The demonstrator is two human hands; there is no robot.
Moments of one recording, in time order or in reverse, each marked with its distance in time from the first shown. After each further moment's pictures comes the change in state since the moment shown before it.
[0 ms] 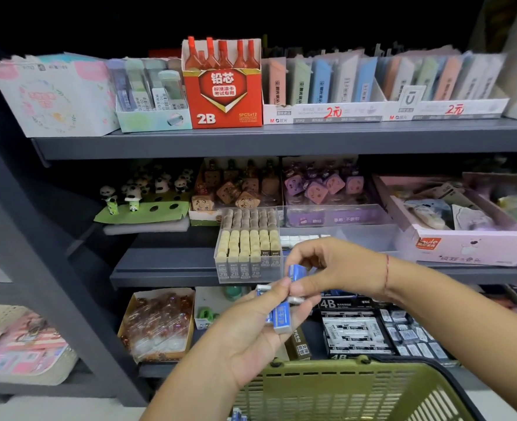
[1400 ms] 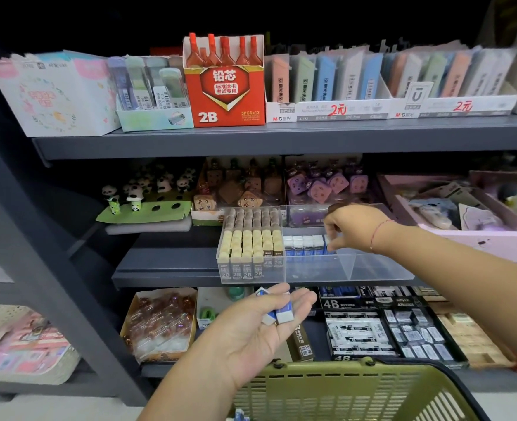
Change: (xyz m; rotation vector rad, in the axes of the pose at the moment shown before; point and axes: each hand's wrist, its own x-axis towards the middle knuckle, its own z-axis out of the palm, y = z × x) left_hand 0.006 0.004 -0.007 -0.099 0.005 -0.064; right_hand 0.048 0.038 -0.081 -1.203 0.220 0.230
